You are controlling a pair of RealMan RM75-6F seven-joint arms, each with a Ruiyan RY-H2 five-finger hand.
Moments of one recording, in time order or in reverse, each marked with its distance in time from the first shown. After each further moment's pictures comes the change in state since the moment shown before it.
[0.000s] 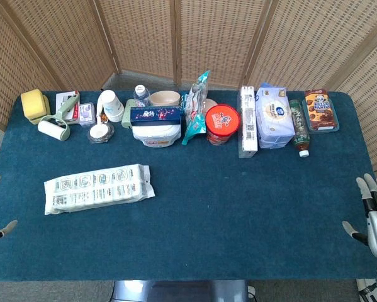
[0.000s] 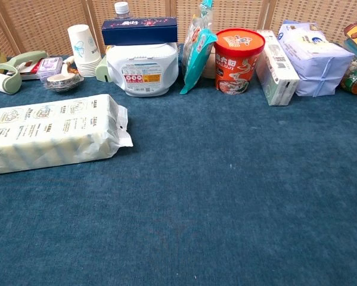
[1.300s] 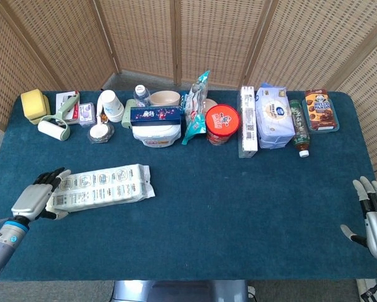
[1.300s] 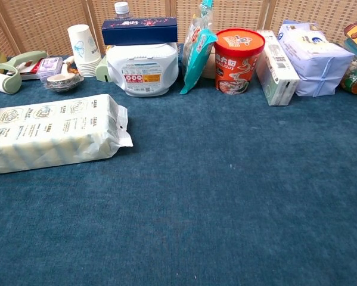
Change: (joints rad) left arm -0.322 -0.043 -0.043 -0.020 -0.170 -0.631 0.030; right arm 0.001 0.042 -0.013 -0.035 0.013 -0.053 0.029
